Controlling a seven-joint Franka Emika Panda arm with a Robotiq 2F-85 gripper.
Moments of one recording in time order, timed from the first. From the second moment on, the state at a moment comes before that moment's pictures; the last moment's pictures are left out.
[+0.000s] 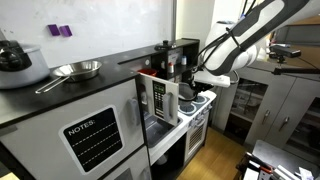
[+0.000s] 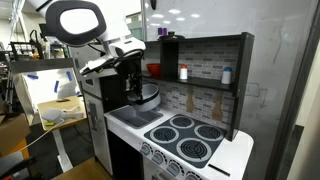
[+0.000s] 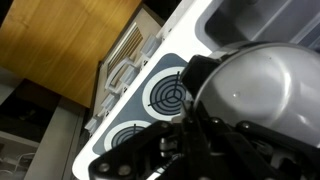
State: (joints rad) arm -0.29 -0.12 0.01 -2.57 0.03 2.75 0.64
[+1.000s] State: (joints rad) arm -0.23 0.04 -0.07 -2.45 -0.04 2.66 0.78
